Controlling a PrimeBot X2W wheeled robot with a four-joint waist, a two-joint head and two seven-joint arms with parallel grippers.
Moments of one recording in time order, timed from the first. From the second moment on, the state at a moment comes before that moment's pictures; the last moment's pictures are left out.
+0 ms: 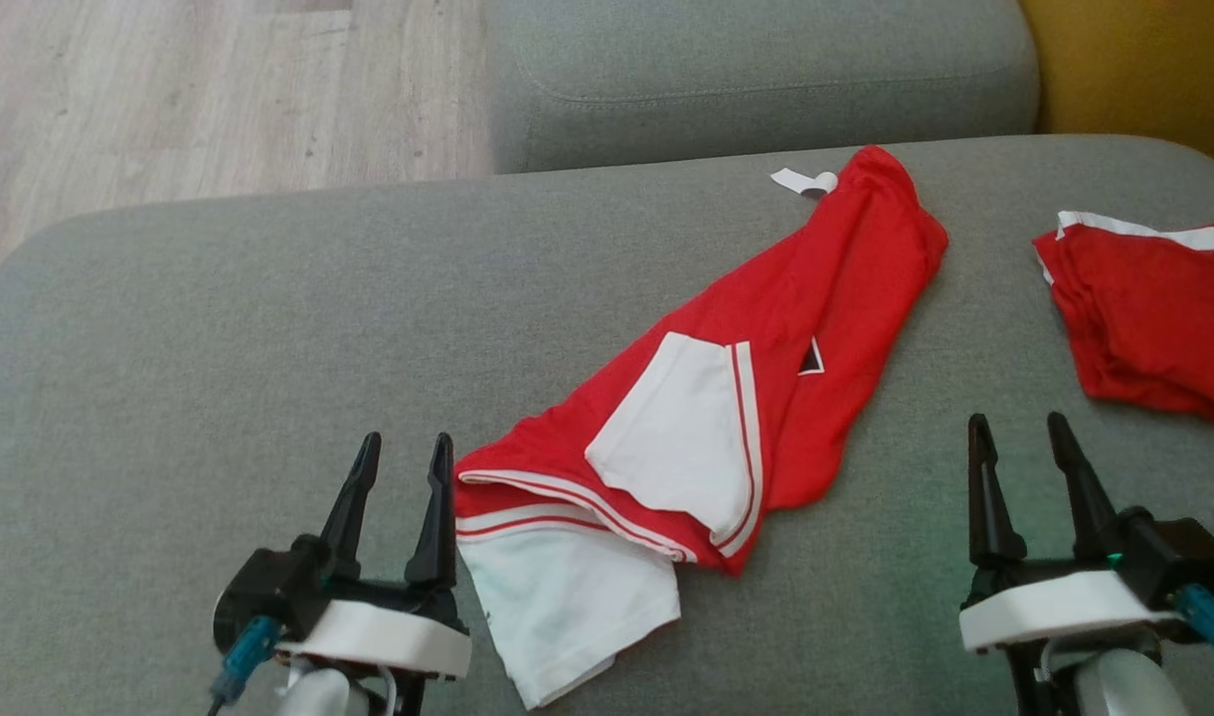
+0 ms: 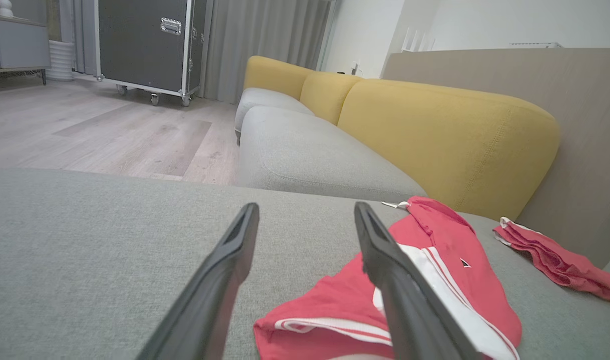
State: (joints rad) left arm -0.08 0.05 -0.26 0.30 -0.35 -0.10 -0.25; right arm 0.01 -0.04 -0.02 0.24 0.16 0.13 -0.25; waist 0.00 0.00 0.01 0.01
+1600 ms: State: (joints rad) left arm -0.43 0.05 -0.65 0.75 -0.46 -0.04 -0.07; right arm -0.07 -0.05 -0.01 0.24 0.18 0.13 -0.25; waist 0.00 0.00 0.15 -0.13
